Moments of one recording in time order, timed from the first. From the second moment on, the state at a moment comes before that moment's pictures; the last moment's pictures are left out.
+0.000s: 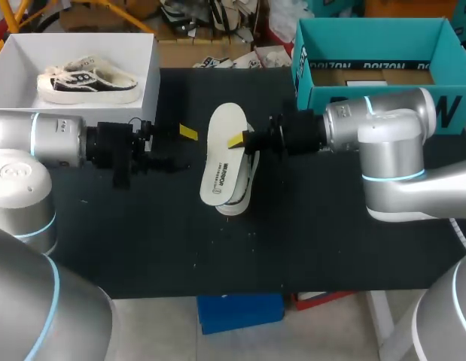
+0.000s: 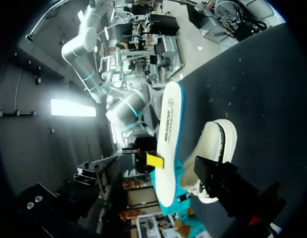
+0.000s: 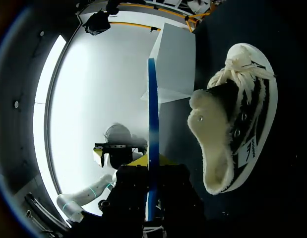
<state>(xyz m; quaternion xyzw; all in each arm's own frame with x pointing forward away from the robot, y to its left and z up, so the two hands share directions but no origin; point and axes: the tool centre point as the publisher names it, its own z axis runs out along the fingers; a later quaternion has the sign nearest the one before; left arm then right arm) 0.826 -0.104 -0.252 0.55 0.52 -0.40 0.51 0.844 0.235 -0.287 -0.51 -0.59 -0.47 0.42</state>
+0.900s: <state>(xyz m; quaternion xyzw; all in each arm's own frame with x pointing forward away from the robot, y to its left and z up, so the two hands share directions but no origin) 0.857 -0.140 -0.277 0.54 0.47 -0.43 0.55 0.844 0.235 -0.287 -0.51 -0.59 -0.47 0.42</state>
